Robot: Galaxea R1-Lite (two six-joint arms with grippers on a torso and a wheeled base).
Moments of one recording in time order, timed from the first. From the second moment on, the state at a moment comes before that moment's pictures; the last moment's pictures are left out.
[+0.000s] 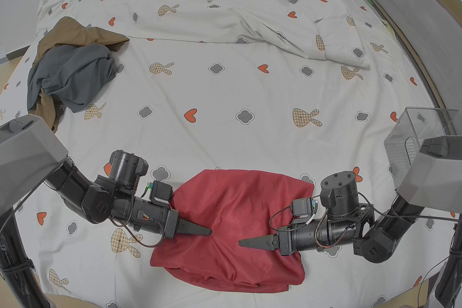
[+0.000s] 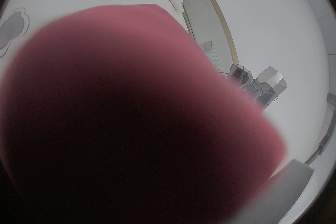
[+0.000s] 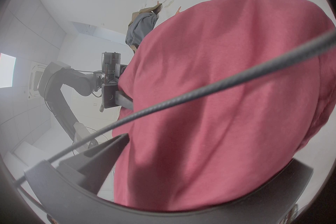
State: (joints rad) left arm -0.31 2.09 -0.83 -0.34 -0.97 -0.07; right arm 0.62 2.12 -0.59 -0.96 0.59 0.51
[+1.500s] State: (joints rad) left arm -0.43 1.71 -0.83 -0.20 -0.65 -0.20; right arm 0.73 1.75 -0.69 -0.54 0.46 0.50
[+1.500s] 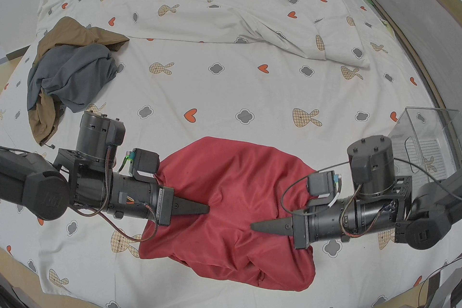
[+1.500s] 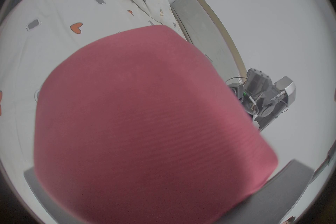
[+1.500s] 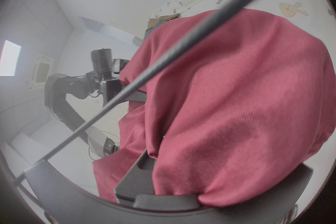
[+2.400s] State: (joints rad) left arm -0.47 1.58 -1.02 0.11 -0.64 -0.20; right arm 0.80 1.66 -0.84 -0.38 0.18 0.47
